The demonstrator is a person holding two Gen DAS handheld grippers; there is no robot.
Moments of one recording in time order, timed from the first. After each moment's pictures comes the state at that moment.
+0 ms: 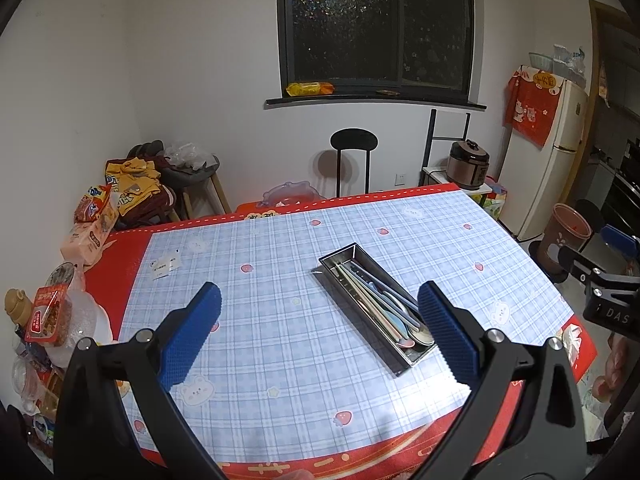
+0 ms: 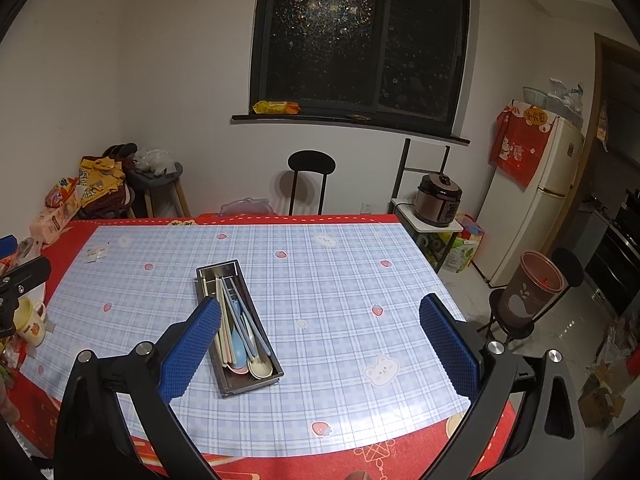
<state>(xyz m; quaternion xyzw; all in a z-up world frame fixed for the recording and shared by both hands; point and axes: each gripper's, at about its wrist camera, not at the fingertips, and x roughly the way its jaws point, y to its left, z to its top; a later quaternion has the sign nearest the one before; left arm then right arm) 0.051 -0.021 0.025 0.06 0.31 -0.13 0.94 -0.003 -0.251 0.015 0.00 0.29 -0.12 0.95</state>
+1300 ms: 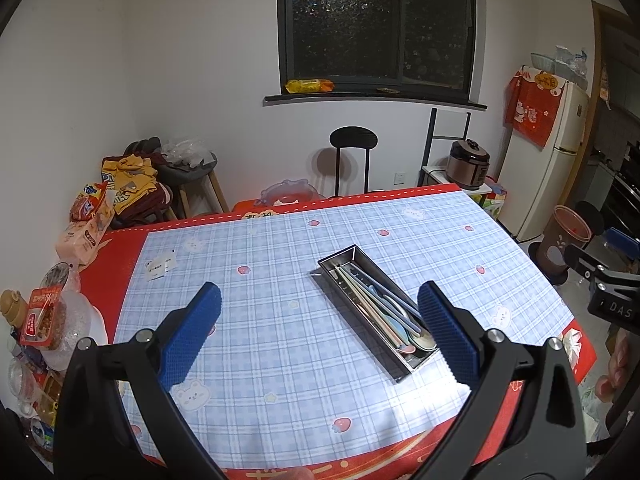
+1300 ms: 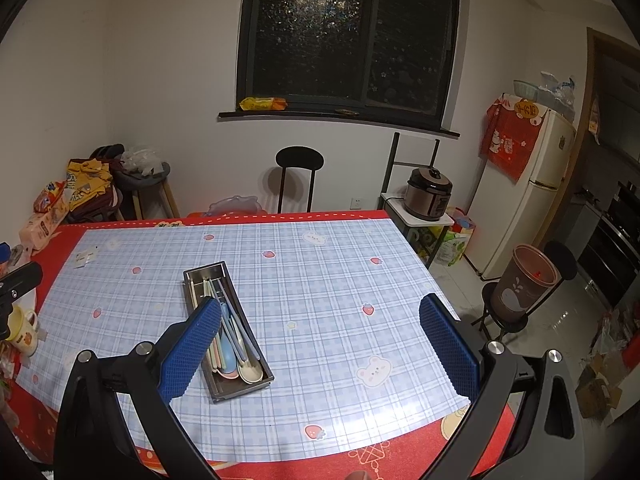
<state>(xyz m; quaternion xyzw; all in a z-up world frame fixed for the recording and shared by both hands) 0.065 -0.026 0.022 0.06 0.31 -0.13 0.94 0.009 -0.257 0.015 0.00 0.29 -0.14 0.95</state>
